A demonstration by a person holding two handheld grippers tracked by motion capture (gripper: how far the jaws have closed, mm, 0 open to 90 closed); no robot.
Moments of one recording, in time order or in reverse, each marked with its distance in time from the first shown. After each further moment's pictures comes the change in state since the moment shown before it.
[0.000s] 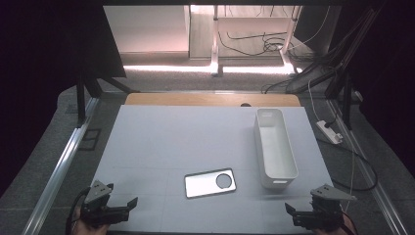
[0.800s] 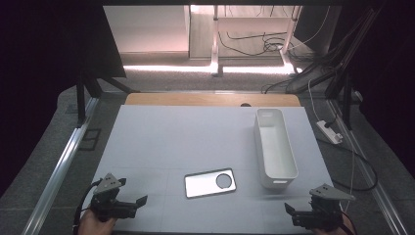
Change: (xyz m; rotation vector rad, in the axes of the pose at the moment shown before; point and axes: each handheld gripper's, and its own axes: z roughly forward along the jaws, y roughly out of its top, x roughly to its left) left arm -0.002 0.019 0.019 0.000 -0.154 0.051; right arm 0.001 0.001 0.001 0.003 -0.006 -0.007
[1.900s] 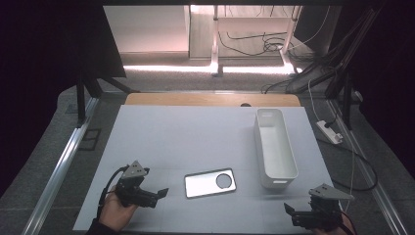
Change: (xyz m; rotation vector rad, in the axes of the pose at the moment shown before) left arm -0.021 0.046 0.040 0.045 -0.098 0.111; right arm 0.000 0.000 0.001 0.004 0.008 -0.010
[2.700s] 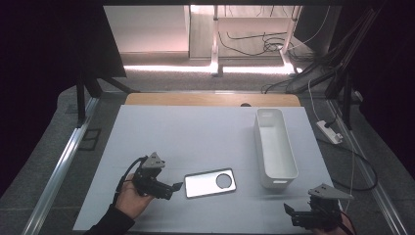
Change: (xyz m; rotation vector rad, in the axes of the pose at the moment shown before) left arm -0.009 0.037 0.030 0.046 -0.042 0.083; right arm 0.000 0.000 0.001 0.008 0.003 -0.005
